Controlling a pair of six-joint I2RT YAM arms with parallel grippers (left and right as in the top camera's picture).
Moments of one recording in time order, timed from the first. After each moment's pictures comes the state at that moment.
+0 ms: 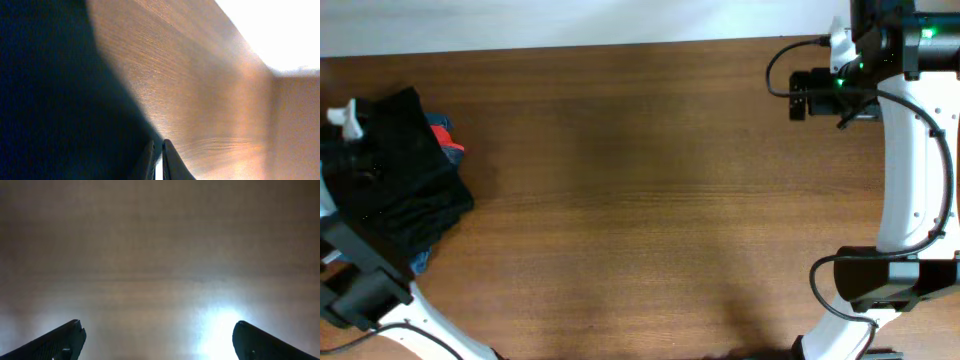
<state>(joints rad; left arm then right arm) 0.62 2.18 1.98 -1.22 0.82 0.22 -0.05 1.92 2.34 -1.66 0.01 0.02</state>
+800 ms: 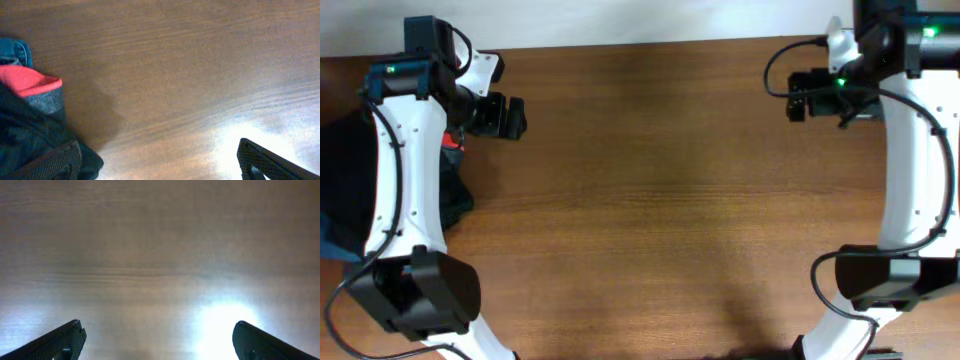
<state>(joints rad) 0.07 1.92 1.99 -1.31 0.18 0.24 -0.08 1.92 2.33 -1.69 -0.04 -0.02</state>
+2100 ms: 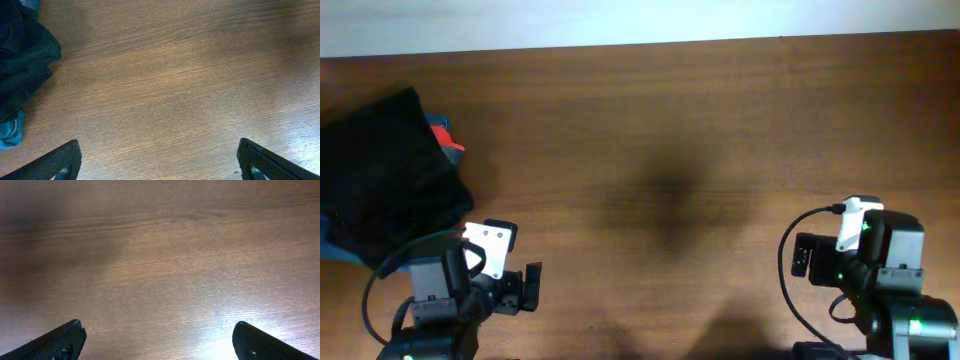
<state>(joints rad) 0.07 0.69 0.80 -1.06 0.17 0.22 -0.13 0.73 0.88 -1.11 0.03 0.03</state>
